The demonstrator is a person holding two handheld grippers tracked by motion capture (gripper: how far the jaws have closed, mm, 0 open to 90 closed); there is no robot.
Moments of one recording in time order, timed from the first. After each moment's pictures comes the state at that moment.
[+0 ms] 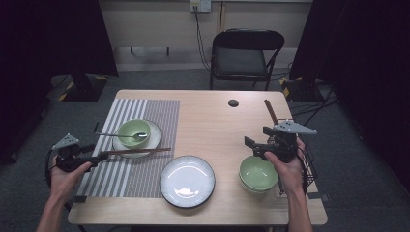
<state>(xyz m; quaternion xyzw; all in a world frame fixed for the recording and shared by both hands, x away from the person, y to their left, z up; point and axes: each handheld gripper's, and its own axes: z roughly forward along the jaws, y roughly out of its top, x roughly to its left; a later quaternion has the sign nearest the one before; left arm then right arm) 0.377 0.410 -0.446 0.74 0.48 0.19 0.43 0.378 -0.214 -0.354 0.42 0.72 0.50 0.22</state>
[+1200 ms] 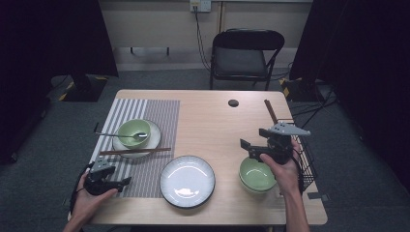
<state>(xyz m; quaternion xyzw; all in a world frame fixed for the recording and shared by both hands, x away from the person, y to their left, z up) 0.341 0.333 -0.498 0.80 0.46 0.19 0.34 0.377 -0.203 -0.360 0.42 0.73 0.49 0.21</state>
